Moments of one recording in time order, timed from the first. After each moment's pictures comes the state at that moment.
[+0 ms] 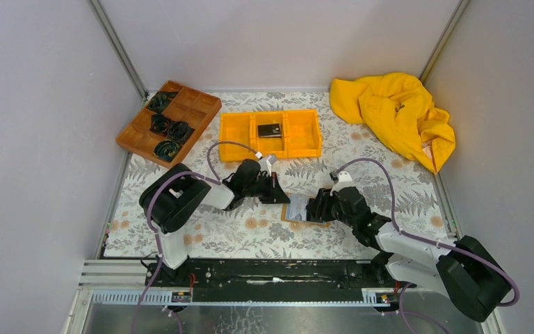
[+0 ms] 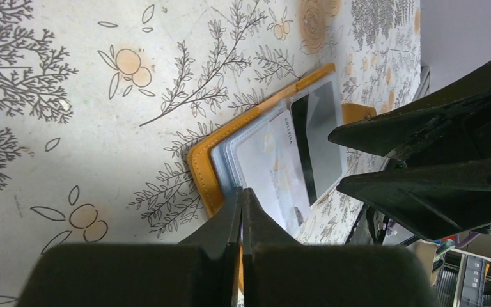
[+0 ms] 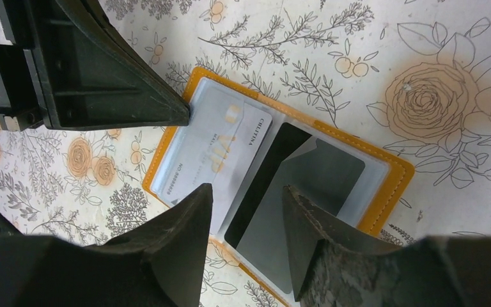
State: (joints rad) left arm -0.65 1.84 0.67 0.60 0.52 -0.76; right arm 0.66 1.03 0.21 0.27 0.00 0.56
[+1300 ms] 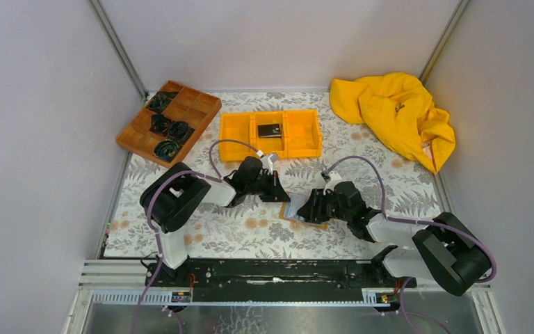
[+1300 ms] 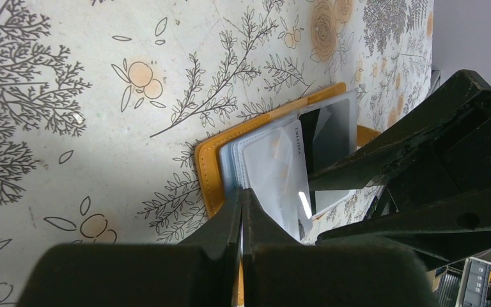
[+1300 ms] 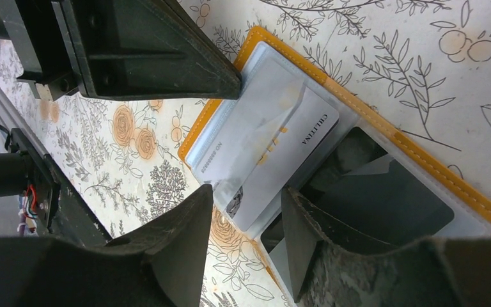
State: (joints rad) left arm -0.65 1.85 0.72 0.51 0.51 -0.74; right arm 0.61 1.26 0.23 0.43 -0.28 0.60
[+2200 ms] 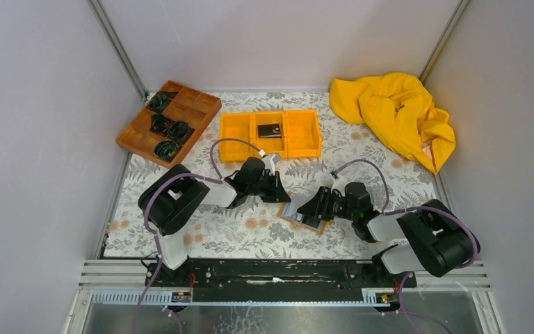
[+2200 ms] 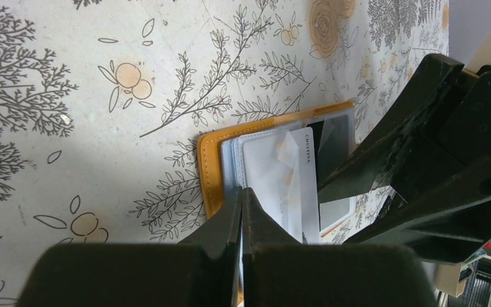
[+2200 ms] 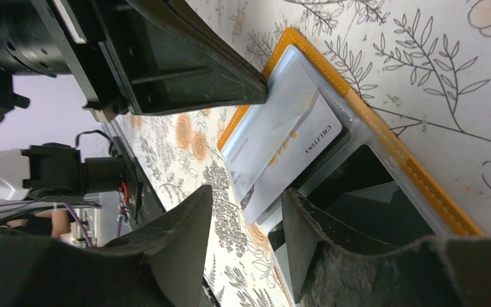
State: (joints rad) left arm -0.69 1.83 0.73 0.48 0.47 -0.70; right arm 0.48 1.39 0.15 0.74 -0.53 0.80
